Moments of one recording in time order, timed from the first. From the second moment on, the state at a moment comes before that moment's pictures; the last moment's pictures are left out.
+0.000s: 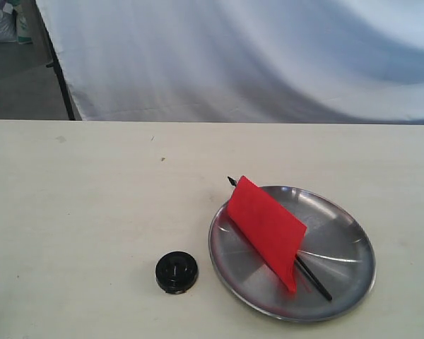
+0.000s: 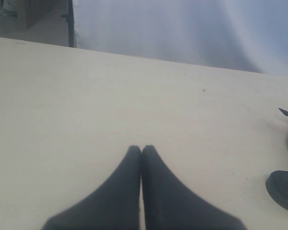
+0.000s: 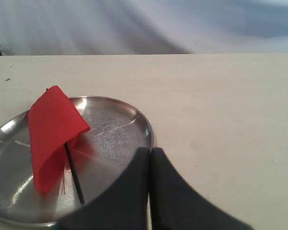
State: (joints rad) left arm 0.10 0.00 0.00 -0.19 0.35 0.02; right arm 0.22 0.01 0.00 -0.08 0.35 0.12
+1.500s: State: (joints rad) left arm 0.10 0.00 0.00 -0.19 0.35 0.02; right arm 0.18 0.01 0.00 0.06 0.35 0.03
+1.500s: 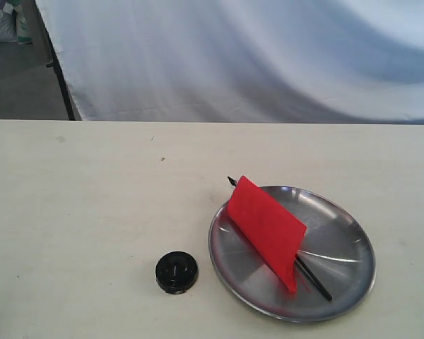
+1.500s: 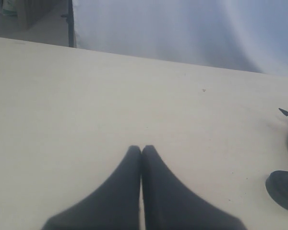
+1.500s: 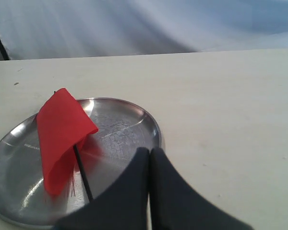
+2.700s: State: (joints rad) left arm 0.10 0.00 0.00 -0.19 0.35 0.02; right arm 0.21 0.01 0.00 0.06 0.35 0.04
